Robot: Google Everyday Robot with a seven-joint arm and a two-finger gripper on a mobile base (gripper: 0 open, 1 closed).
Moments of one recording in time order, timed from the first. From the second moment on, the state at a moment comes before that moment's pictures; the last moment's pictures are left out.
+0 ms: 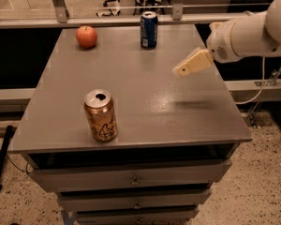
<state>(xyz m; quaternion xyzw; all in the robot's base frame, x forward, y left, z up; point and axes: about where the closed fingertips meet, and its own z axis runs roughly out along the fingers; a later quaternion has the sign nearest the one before) 0.638 -0.161 0.925 -0.42 0.77 0.06 0.47</state>
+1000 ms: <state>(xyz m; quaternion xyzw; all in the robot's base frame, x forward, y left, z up) 0.776 -0.118 0.856 -0.31 0.76 0.15 0.55</state>
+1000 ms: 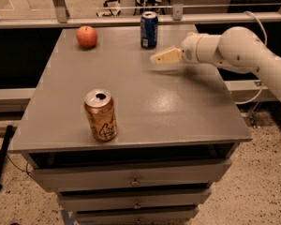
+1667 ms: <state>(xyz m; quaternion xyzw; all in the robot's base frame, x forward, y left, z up) 0.833 -0.089 0.863 -0.30 0.73 0.19 0.59</state>
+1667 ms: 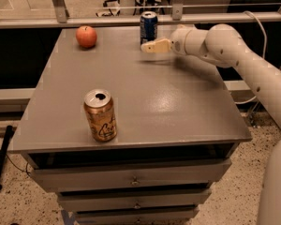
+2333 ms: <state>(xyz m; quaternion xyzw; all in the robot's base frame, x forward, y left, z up) 0.867 -0.052 0.875 -0.31 0.70 0.21 0.60</state>
